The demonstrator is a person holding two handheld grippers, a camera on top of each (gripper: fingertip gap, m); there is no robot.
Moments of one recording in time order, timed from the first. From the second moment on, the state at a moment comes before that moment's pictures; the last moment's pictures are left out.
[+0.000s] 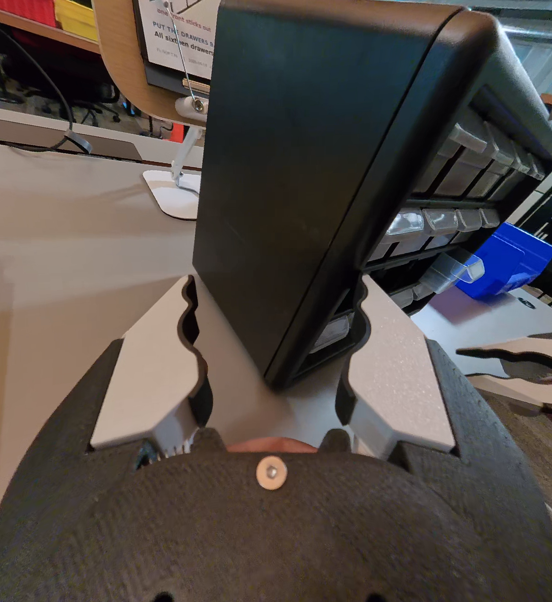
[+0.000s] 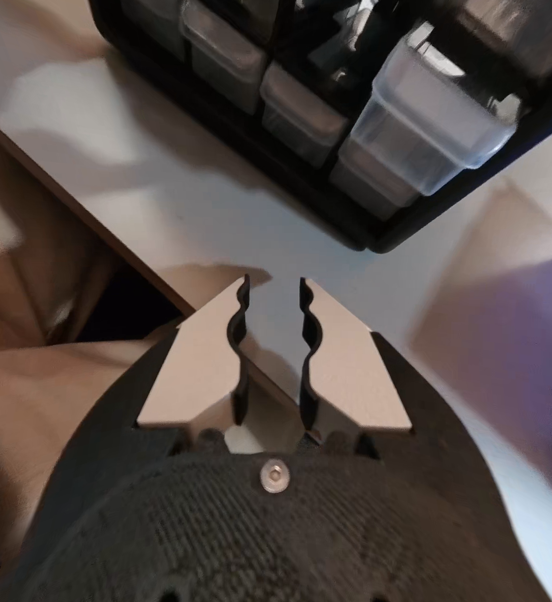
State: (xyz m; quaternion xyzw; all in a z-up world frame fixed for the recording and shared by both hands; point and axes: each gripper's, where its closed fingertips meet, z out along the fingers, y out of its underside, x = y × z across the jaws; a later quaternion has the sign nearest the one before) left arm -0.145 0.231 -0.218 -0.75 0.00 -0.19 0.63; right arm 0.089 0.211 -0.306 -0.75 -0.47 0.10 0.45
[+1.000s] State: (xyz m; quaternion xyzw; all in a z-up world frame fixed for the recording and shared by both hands) left arm -0.154 0.237 -0.218 -0.75 -0.01 -0.18 0.63; right arm 0.065 0.273 -0.231 -0.50 -0.73 -0.28 0.37
